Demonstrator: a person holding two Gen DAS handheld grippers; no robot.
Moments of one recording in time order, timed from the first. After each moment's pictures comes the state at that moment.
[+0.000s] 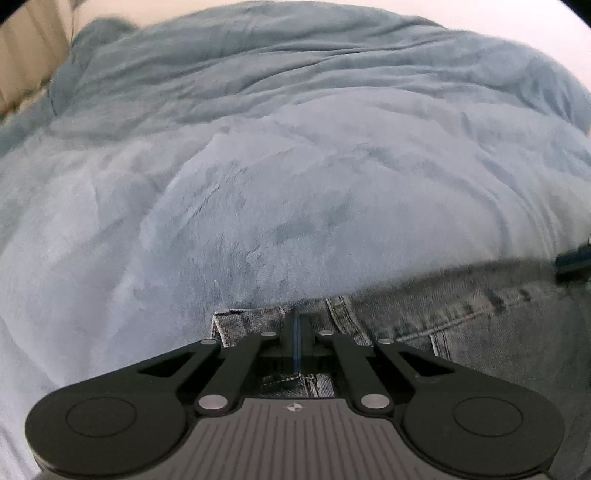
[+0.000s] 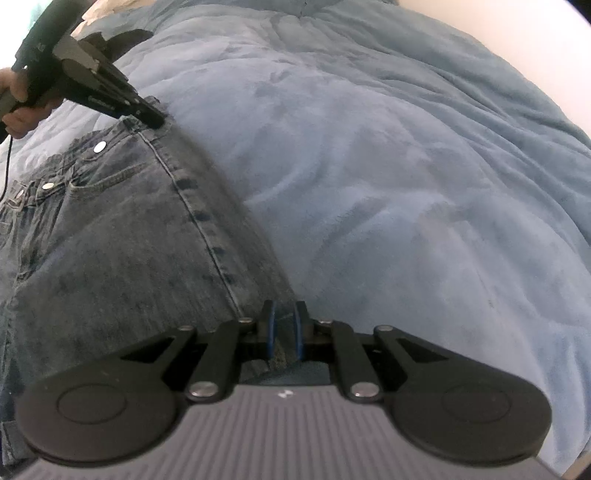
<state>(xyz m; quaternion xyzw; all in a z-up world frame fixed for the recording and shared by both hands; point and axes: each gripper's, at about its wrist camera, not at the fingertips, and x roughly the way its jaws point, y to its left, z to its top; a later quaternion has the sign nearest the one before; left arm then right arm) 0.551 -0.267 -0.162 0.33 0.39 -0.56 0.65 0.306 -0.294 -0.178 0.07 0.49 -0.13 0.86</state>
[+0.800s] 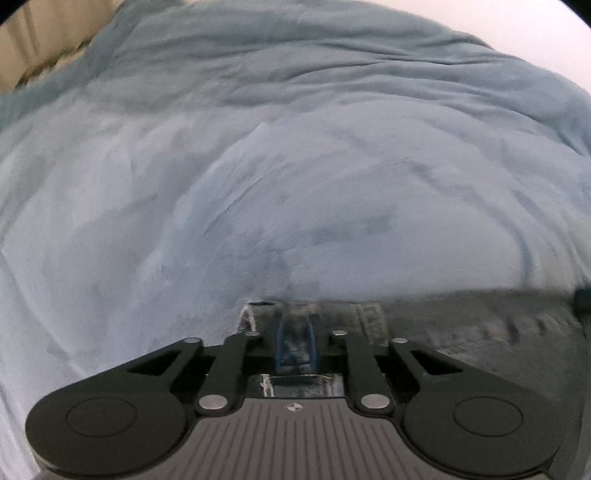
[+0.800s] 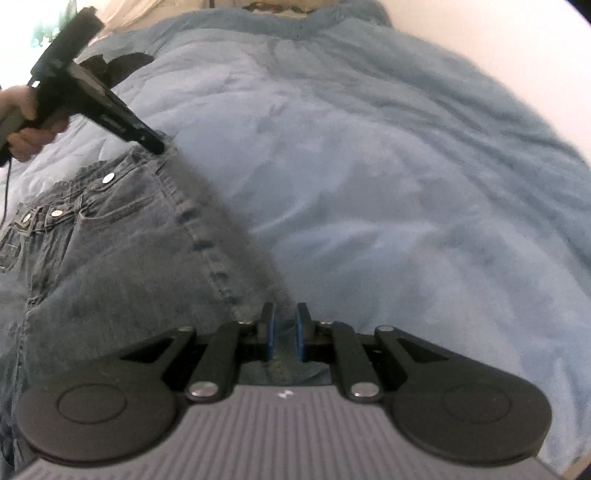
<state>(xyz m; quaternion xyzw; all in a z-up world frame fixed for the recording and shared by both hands) 0.561 -0.265 -0.158 0.31 0.41 -0.51 0.69 0.300 -0.277 -0.167 0.06 0.46 -0.13 0.88</state>
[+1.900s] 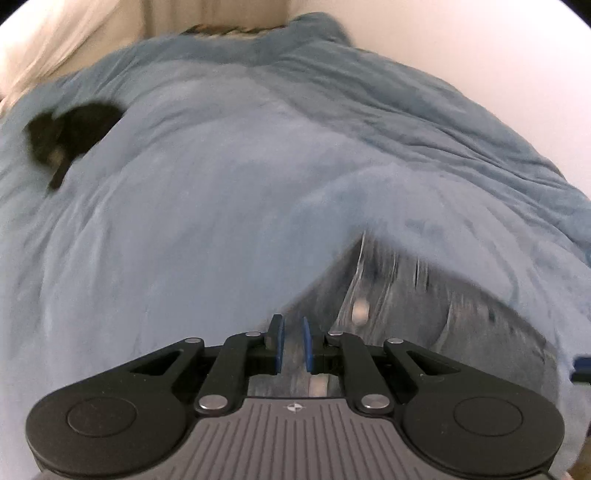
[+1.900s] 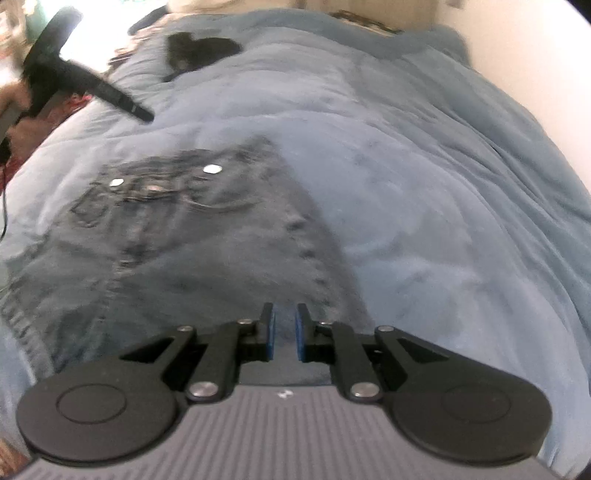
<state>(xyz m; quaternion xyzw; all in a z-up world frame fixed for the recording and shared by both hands) 0.520 -0.069 -0.088 0.12 0.44 -0.35 0.82 0.288 -0.208 -0.095 -0.02 0.46 -0.01 0.89</state>
